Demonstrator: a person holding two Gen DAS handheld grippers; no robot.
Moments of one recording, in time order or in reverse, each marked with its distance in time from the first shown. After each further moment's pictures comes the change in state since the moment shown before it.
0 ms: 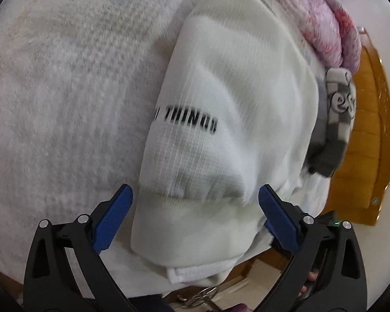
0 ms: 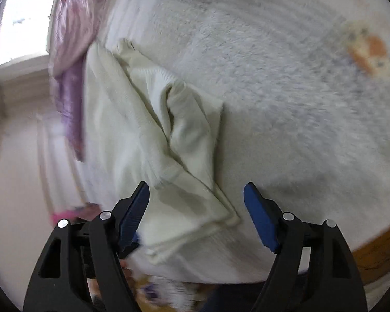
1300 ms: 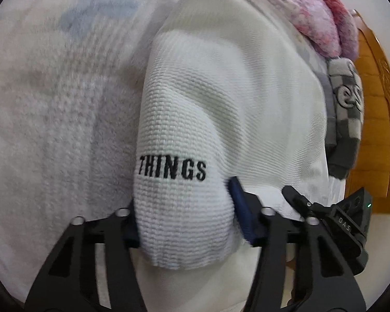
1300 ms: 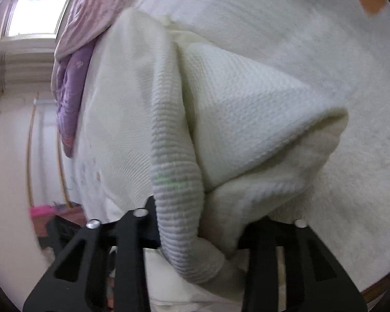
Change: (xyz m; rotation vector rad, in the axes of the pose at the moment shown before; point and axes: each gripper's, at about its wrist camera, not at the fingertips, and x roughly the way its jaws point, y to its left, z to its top) left arm 0.019 -0.035 0.002 0.160 -0.063 0.078; right arm 0.039 0.096 -0.028 -0.287 -0.114 -0.215
